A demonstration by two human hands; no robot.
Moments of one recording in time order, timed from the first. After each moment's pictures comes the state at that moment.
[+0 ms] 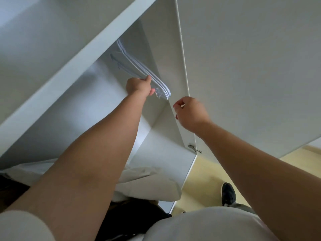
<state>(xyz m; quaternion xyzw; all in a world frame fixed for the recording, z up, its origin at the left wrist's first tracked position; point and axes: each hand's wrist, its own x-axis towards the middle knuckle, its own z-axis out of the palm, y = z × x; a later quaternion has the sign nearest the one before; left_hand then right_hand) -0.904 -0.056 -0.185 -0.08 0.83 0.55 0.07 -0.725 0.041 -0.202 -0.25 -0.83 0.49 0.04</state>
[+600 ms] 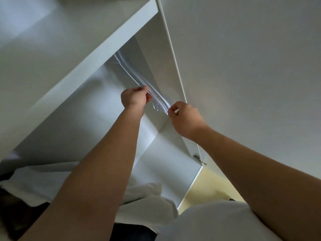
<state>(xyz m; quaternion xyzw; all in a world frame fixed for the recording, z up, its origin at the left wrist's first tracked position) -0.910 -0.032 -0.175 -0.16 0.75 0.64 -0.01 -0.772 0.088 -0.196 -0.16 -0.85 0.50 0.01</state>
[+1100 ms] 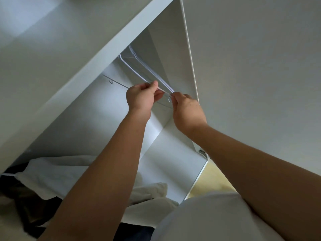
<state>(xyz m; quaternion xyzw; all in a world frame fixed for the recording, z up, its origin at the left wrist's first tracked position) -0.864 -0.052 -0.155 -0.10 0.71 0.69 0.04 -0.777 0.049 -0.198 -0.14 -0.89 0.41 0.13</state>
